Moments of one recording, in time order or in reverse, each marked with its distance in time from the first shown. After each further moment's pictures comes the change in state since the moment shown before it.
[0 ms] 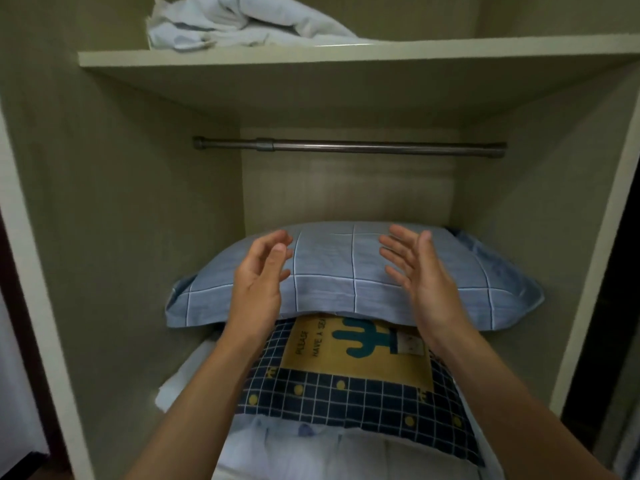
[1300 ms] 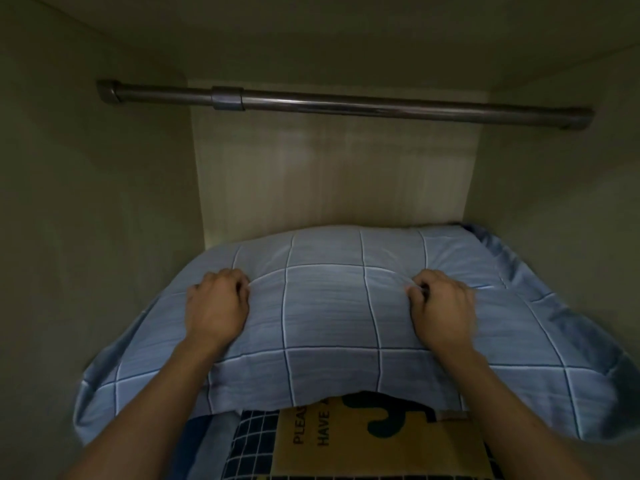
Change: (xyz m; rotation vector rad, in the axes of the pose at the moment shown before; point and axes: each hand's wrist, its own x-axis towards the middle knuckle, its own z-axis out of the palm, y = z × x) left_hand 0.174 -0.220 -0.047 1.183 -0.137 0.080; right_hand 0.138 0.174 -0.030 -1.267 0.298 -0.111
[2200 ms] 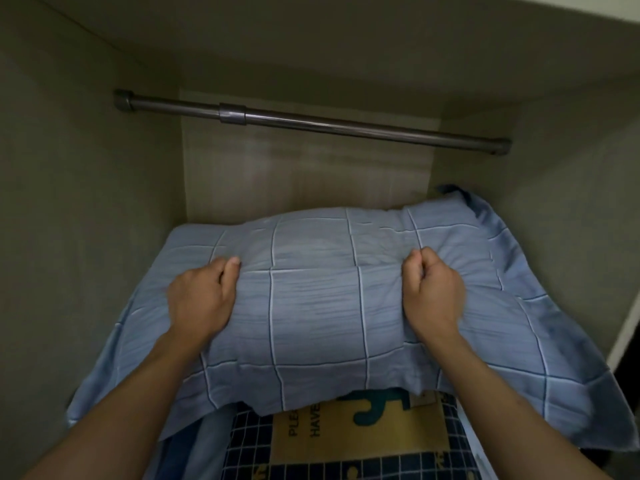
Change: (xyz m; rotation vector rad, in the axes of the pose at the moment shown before) left_hand -0.026 0.002 -0.047 -0.191 0.342 0.170; right_hand -0.035 -0.057 -0.078 0.134 0.343 0.023
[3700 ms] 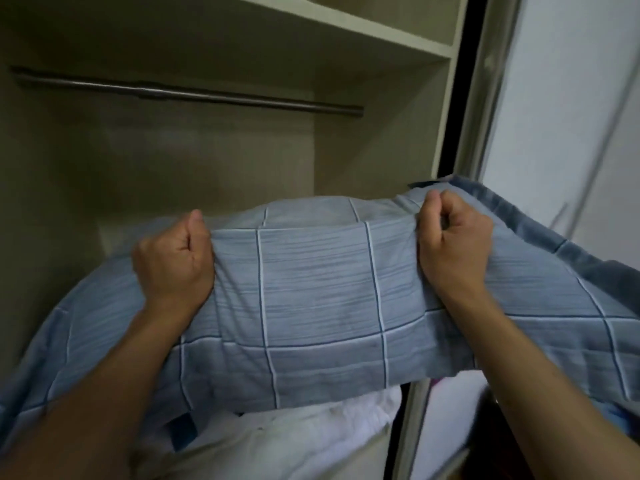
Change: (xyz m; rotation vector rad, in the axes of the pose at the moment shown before) left_hand -0.049 0.052 -0.142 -0.579 0.156 0.165; right_hand -0.111 -0.122 -0.229 -0.199 0.314 -0.009
